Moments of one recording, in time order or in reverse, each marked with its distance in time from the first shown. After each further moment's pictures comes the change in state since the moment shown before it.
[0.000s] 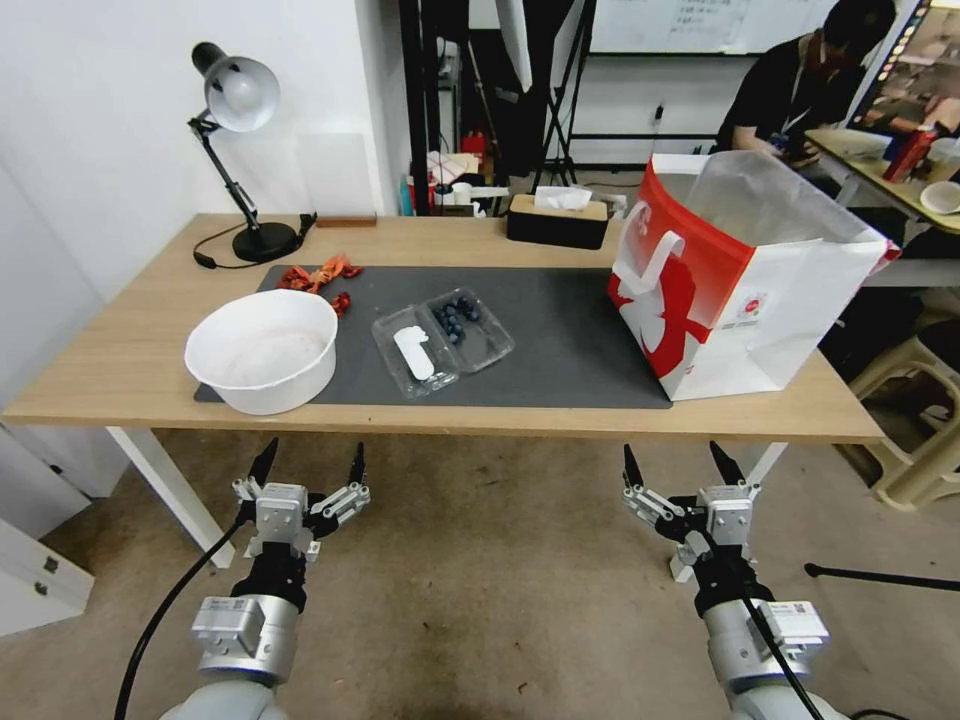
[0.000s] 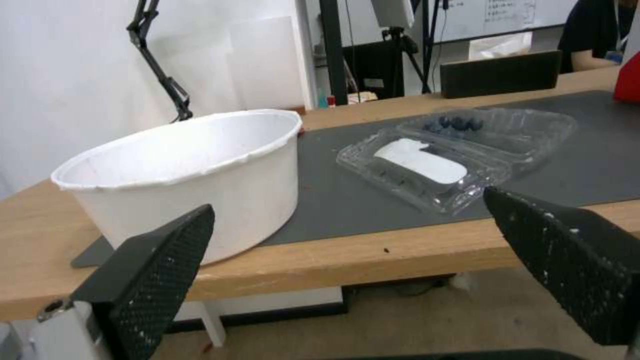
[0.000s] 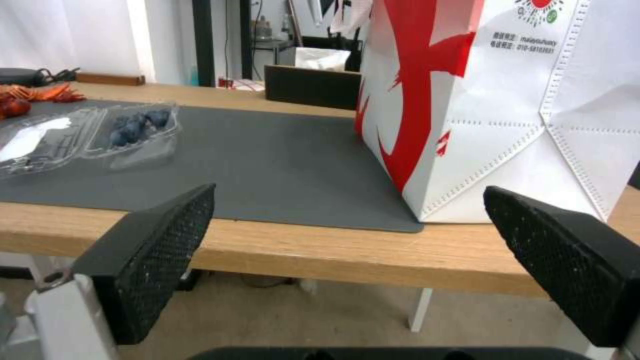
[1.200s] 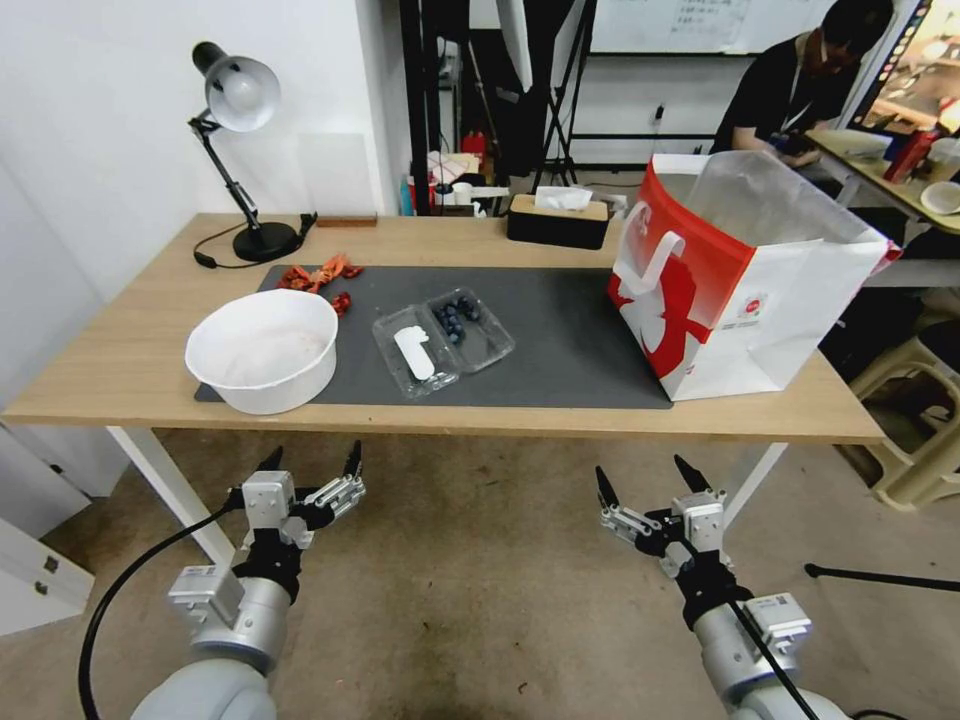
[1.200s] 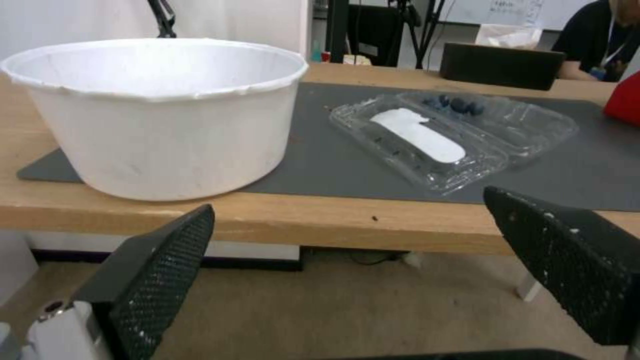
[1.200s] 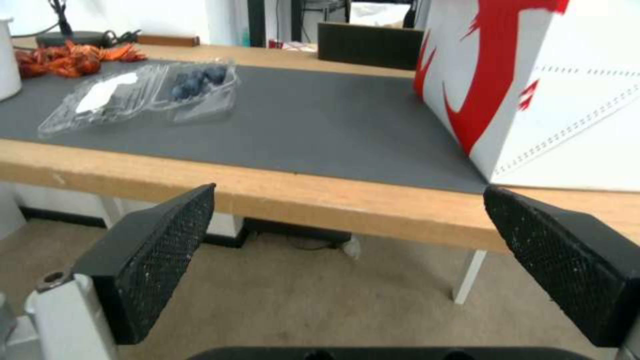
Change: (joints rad) left arm -0.038 0.128 0.000 -0.004 -0.316 0.139 -0.093; right arm 0.007 0.033 0.043 0.002 0.013 -0.100 -0.186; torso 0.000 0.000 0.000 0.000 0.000
